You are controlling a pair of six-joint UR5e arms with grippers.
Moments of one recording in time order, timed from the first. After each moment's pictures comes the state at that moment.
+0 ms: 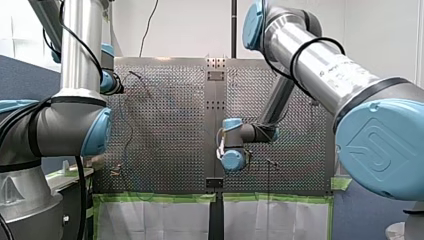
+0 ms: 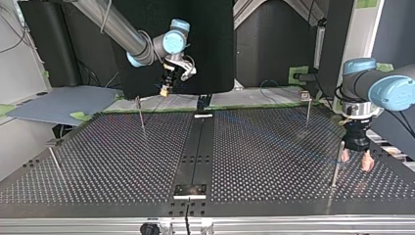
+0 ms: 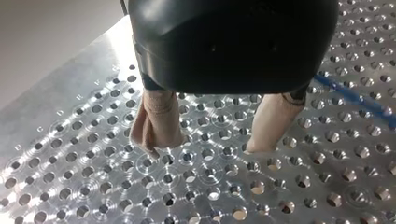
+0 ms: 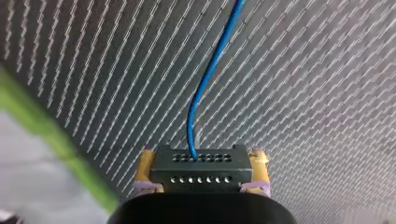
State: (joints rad) left arm 0.31 -1.72 -1.76 -2.76 -1.41 -2.26; right arm 2.31 -0.69 1.57 -0.73 2.23 1.91
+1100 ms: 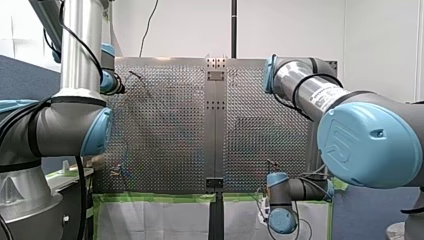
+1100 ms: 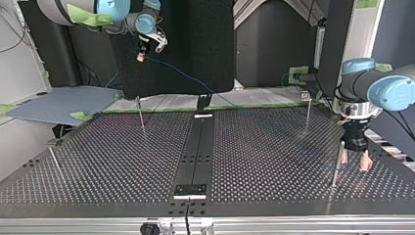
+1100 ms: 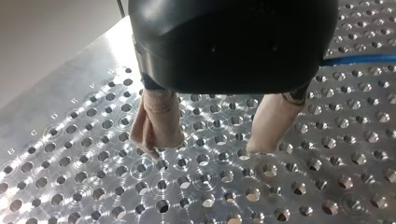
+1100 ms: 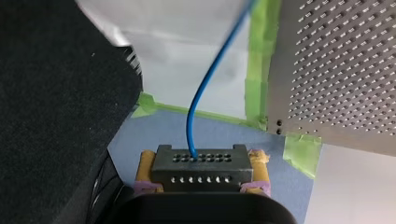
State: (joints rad) left arm 0.31 -1.72 -1.76 -2.76 -1.41 -2.26; right arm 2.03 -0.42 1.86 -1.02 2.04 1.74
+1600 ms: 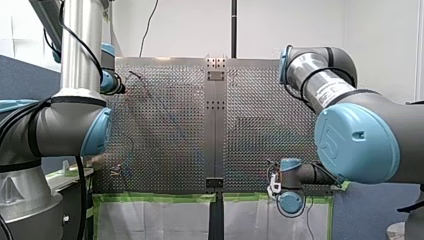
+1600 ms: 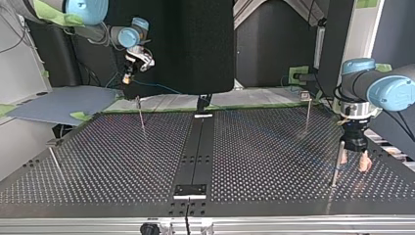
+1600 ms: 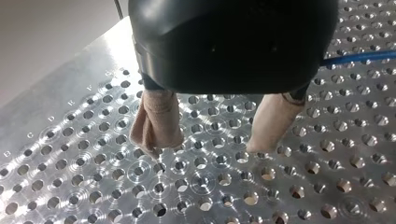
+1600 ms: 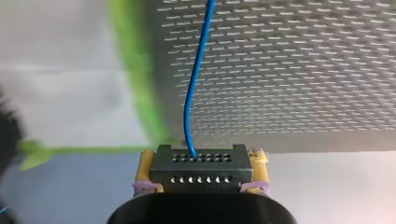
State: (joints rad) left arm 0.31 -1.72 -1.76 -2.76 -1.41 -2.26; right arm 1.90 -0.51 1.79 -1.15 1.91 1.74
